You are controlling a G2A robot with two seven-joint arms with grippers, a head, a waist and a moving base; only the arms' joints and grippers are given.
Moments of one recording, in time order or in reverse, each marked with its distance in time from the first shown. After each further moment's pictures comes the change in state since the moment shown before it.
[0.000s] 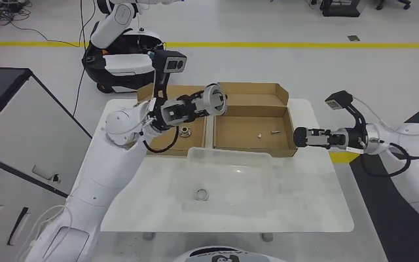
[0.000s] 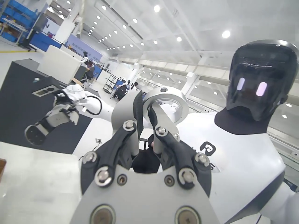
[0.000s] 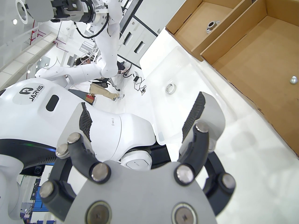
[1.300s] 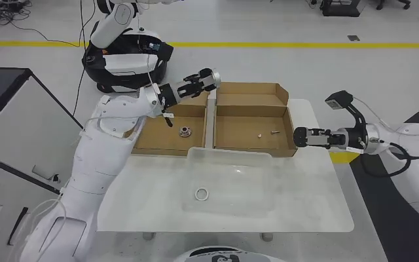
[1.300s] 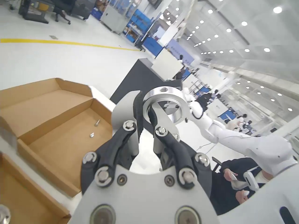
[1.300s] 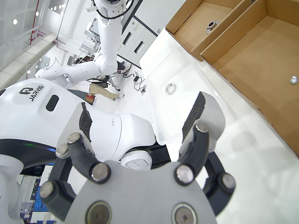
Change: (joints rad) left arm -0.068 0.011 -0.030 0.118 0.726 0.300 0.226; right arm 0.000 0.000 0.000 0.000 0.000 0.000 0.000
